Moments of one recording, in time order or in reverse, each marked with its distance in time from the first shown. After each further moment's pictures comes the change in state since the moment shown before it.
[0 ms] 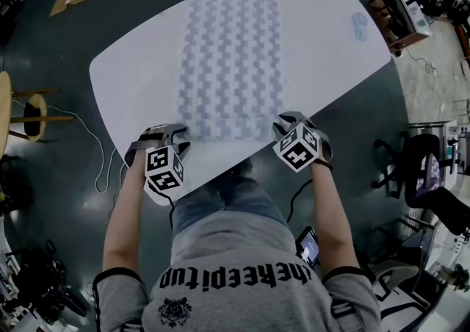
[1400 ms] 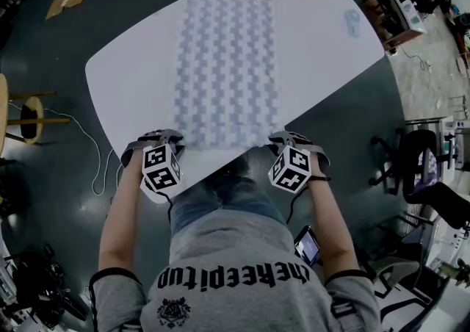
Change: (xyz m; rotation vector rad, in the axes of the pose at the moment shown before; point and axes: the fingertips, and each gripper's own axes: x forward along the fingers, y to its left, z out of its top) left arm -0.004 -0.031 -0.006 -0.018 0.051 -0.108; right arm -0.023 0.078 -0.027 -0.267 0.046 0.101
